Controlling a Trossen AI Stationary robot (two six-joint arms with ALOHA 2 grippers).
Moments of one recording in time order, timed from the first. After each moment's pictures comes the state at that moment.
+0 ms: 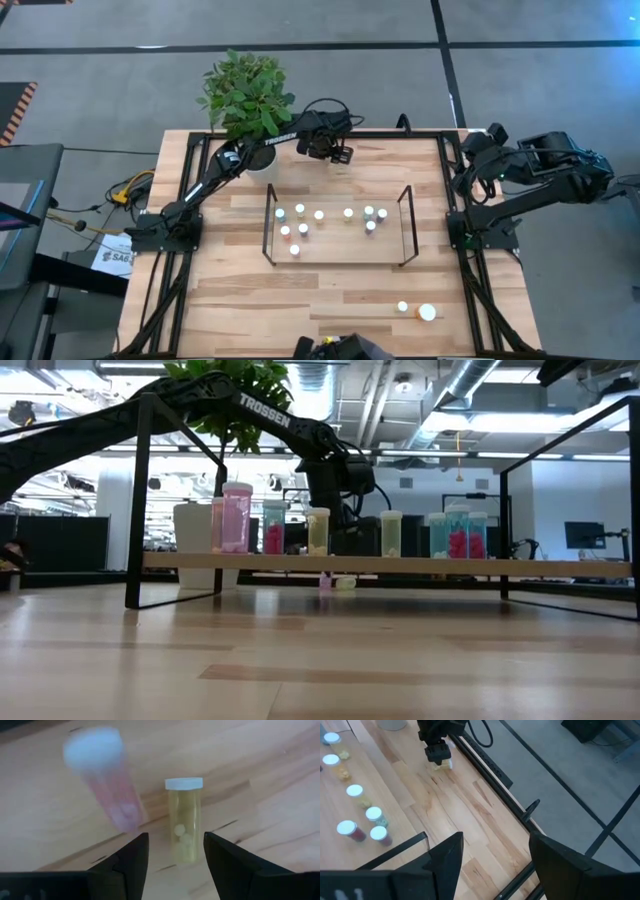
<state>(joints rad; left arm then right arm) 0.50 2.49 2.27 -1.09 0.02 -0.71 0.10 0.86 1.42 -1.56 0.71 0.47</state>
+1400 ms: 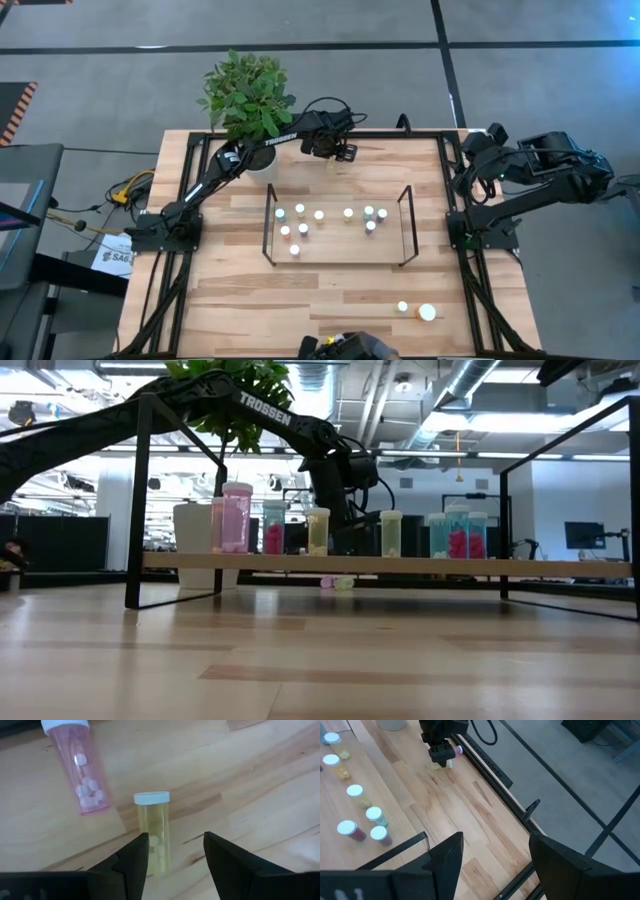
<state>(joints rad) 0.49 2.49 2.28 -1.02 0.03 -0.74 0.10 0.86 1.42 -1.56 0.71 0.47</state>
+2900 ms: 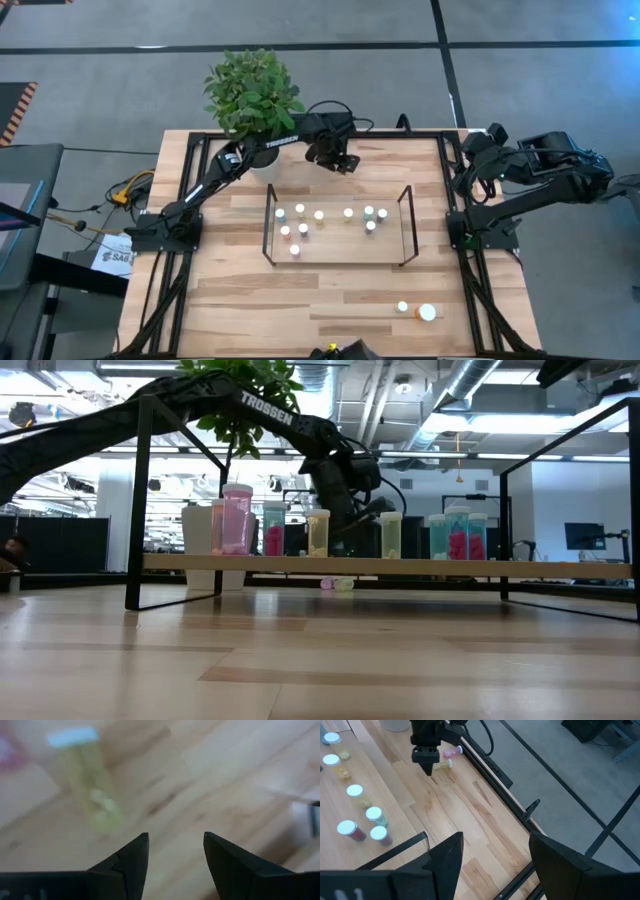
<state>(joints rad) 0.48 2.49 2.28 -1.07 0.27 -0.61 0.10 0.86 1.42 -1.56 0.71 0.47</state>
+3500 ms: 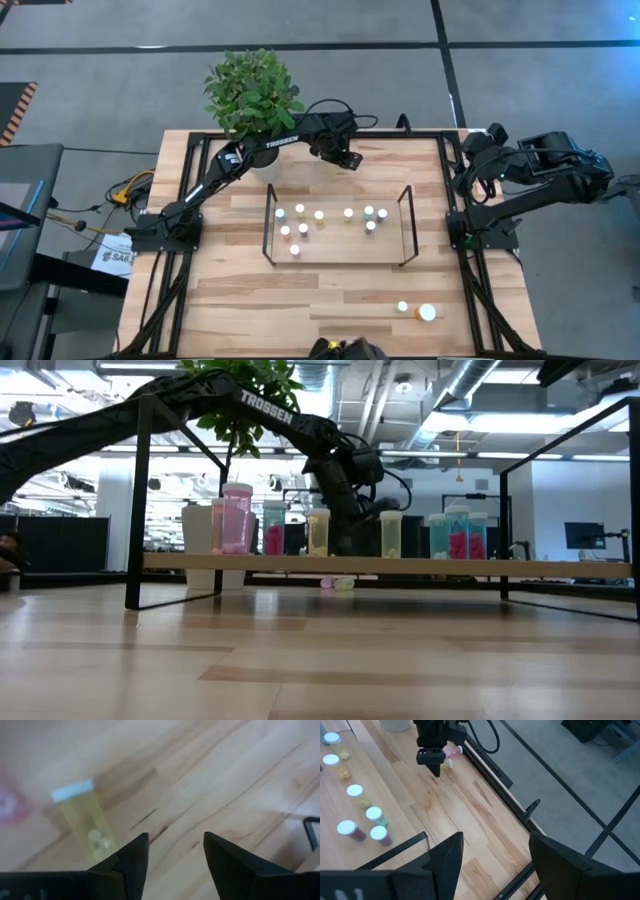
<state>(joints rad) 0.47 2.49 2.28 -0.97 0.21 -0.55 0.10 0.86 1.42 -1.56 0.71 0.47</state>
